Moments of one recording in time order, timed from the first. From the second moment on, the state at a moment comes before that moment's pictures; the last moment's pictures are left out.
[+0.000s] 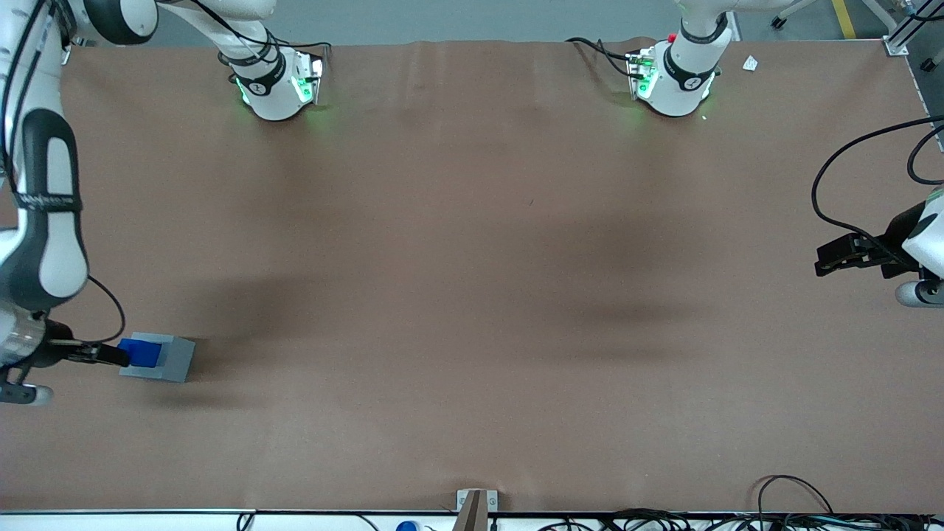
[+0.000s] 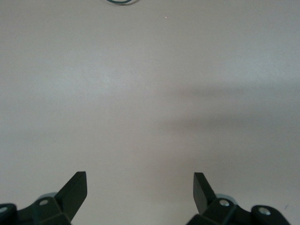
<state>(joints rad) -0.15 0.61 -0.09 -1.34 0.08 2.00 -0.14</state>
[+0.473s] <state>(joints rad) -0.08 0.30 -0.09 -1.32 0.04 1.68 -0.14</state>
